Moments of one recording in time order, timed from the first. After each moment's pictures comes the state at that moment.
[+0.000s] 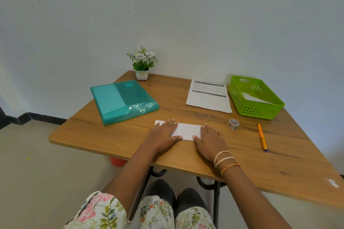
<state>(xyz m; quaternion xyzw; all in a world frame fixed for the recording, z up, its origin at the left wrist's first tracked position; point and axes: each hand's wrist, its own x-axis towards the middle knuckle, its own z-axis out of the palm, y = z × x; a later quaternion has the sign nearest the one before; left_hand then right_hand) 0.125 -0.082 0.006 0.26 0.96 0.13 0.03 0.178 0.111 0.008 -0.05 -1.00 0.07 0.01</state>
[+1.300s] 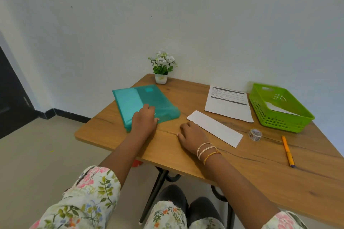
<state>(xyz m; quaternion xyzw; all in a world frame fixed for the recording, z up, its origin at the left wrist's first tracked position) 0.077 -0.177 0.030 0.05 0.97 0.13 -0.21 0.129 0.015 0.026 0.10 -0.99 0.09 0.05</state>
